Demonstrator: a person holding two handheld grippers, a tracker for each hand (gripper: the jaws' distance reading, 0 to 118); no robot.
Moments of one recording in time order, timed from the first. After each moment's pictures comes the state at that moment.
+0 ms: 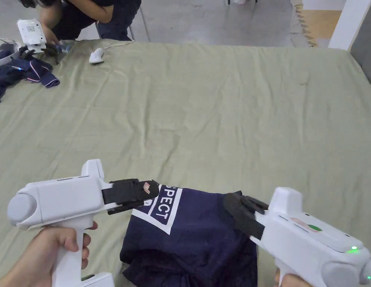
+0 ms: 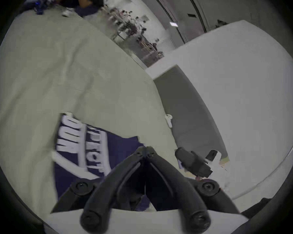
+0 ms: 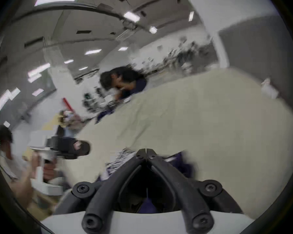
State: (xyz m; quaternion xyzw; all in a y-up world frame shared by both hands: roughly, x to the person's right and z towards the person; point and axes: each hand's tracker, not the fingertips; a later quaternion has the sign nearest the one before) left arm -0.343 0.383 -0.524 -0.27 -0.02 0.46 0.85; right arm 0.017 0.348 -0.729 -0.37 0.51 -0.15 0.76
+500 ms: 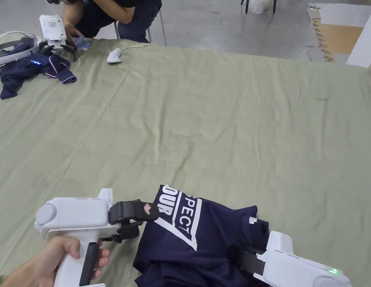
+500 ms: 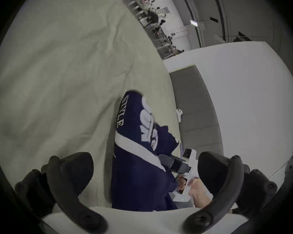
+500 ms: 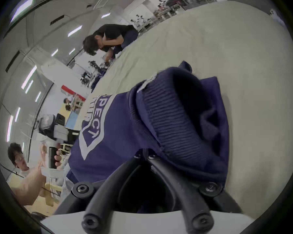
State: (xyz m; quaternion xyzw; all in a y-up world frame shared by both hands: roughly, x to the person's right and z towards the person) left arm -0.394 0.257 -0.537 -0.34 -0.07 0.56 0.75; right arm 0.013 0.248 -0.742 -0.51 0.45 -0.12 0.73
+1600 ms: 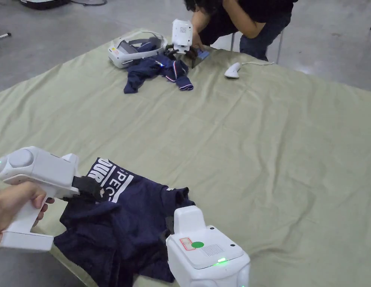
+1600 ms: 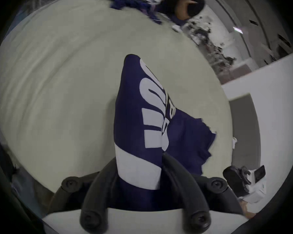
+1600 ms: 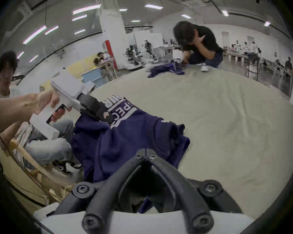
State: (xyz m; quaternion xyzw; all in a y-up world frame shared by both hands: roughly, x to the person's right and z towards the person) left arm -0.674 0.321 -0.317 -0.40 0.24 0.48 0.74; right arm -0.354 0.340 -0.540 -0.31 0.64 0.14 0.69
